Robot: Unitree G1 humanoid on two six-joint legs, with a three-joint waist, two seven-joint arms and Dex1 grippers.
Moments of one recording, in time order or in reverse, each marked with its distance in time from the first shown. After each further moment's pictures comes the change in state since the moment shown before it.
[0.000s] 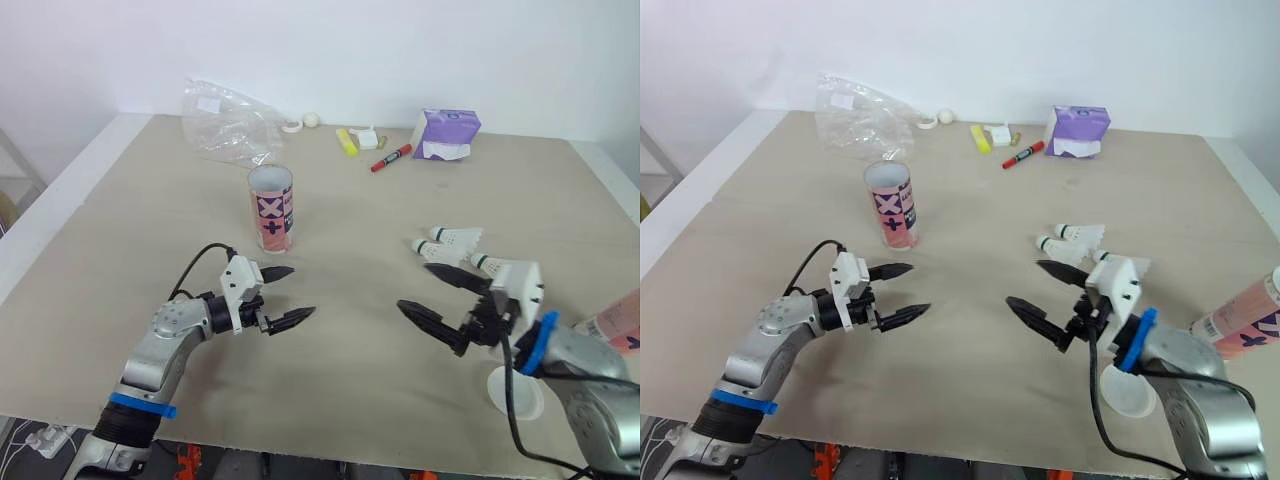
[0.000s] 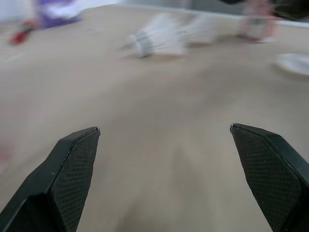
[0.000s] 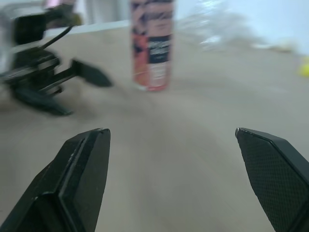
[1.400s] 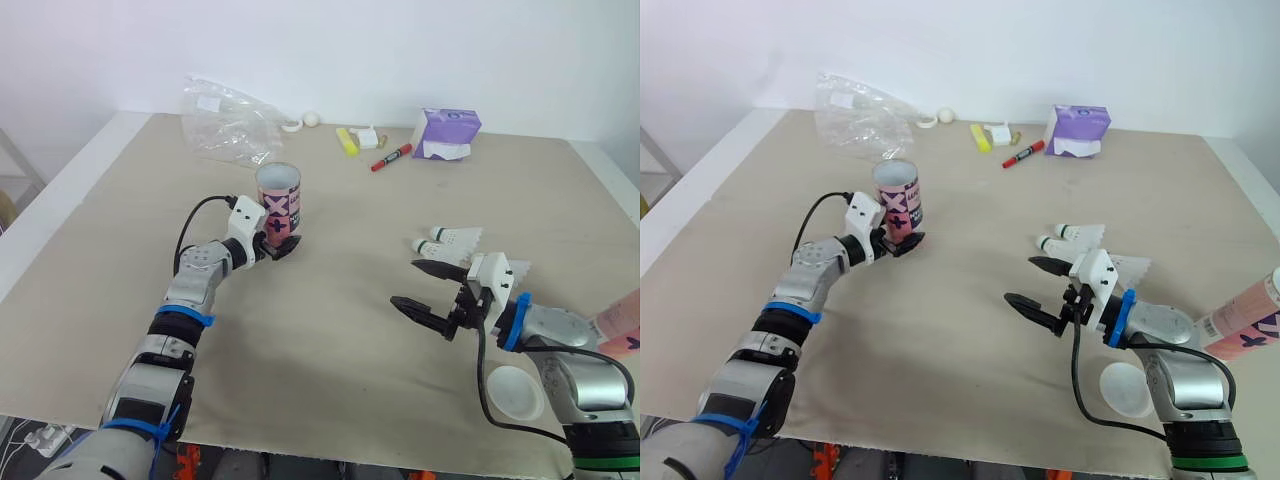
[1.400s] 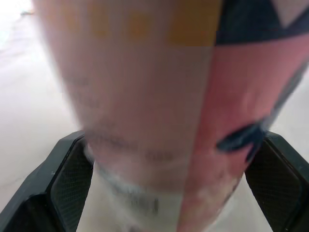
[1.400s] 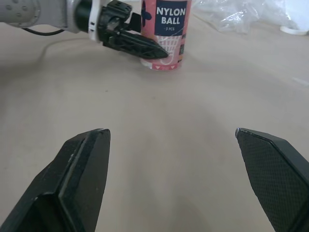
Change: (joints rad) left arm -0.554 -0.153 0.060 0.855 0.188 -0.234 0.150; right arm -0.124 0.011 0.065 0.251 -0.142 -0.139 0.097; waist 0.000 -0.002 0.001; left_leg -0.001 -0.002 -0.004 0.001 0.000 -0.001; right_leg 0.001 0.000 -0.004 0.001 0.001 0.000
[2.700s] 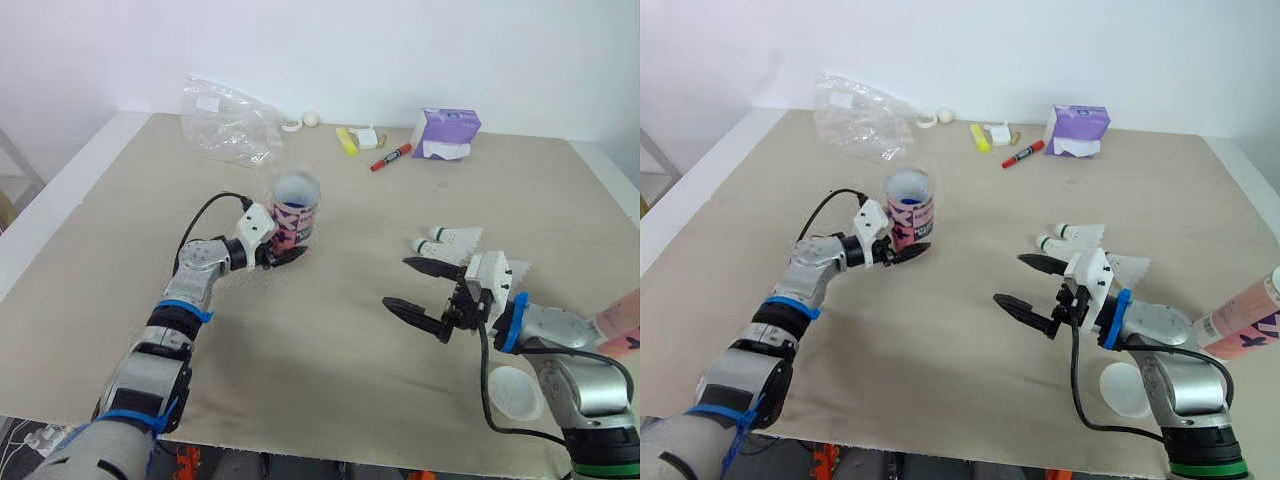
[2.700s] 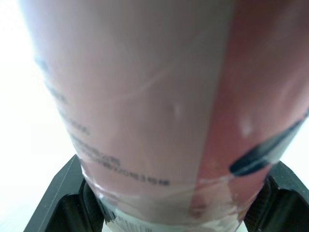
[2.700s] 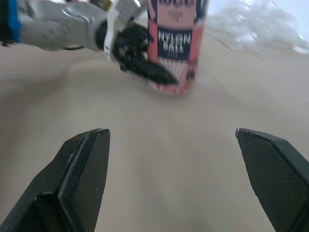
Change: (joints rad) left arm 0.014 0.061 -0.061 -0.019 0.067 -0.207 -0.291; right arm 0.027 0.006 0.001 -0.135 0.060 0.050 0.009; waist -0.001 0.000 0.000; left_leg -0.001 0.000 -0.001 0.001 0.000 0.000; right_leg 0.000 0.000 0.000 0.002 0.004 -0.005
